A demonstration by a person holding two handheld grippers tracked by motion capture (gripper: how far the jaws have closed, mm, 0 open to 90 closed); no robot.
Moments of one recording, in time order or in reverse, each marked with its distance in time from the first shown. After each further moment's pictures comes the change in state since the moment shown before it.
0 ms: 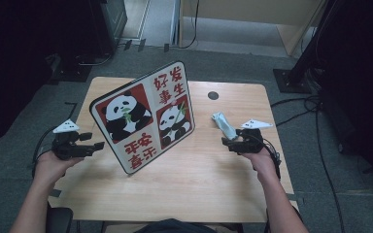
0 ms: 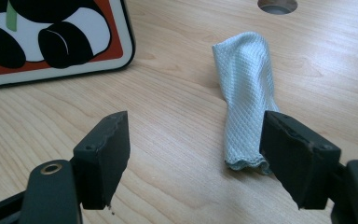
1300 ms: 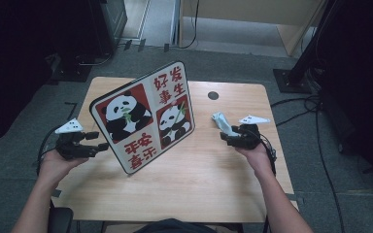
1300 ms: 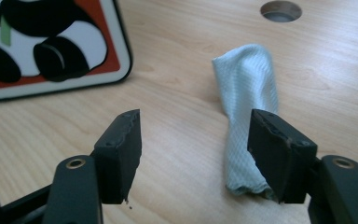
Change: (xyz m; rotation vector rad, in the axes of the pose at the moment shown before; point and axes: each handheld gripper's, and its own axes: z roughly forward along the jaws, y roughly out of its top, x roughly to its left) left arm -0.010 0.008 0.001 -0.031 -0.097 0.069; right arm -0.004 0.009 0.012 -0.007 0.017 0.016
